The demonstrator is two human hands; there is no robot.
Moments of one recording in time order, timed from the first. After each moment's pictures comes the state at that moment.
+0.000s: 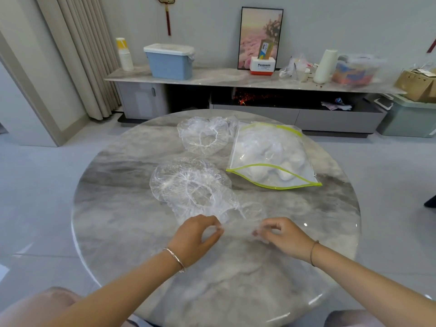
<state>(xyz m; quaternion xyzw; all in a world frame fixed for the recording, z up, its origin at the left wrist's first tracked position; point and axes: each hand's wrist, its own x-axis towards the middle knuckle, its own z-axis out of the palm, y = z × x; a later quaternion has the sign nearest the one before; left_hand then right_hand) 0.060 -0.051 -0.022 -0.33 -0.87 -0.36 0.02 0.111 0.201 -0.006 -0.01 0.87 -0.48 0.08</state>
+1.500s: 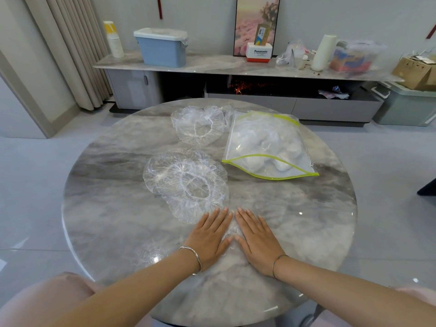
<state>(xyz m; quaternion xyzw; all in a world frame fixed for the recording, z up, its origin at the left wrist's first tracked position) 0.067 -0.012 -0.068 -0.37 -0.92 -0.09 -0.08 0.119 0.155 -0.067 -0.02 0.99 -0.09 0.09</state>
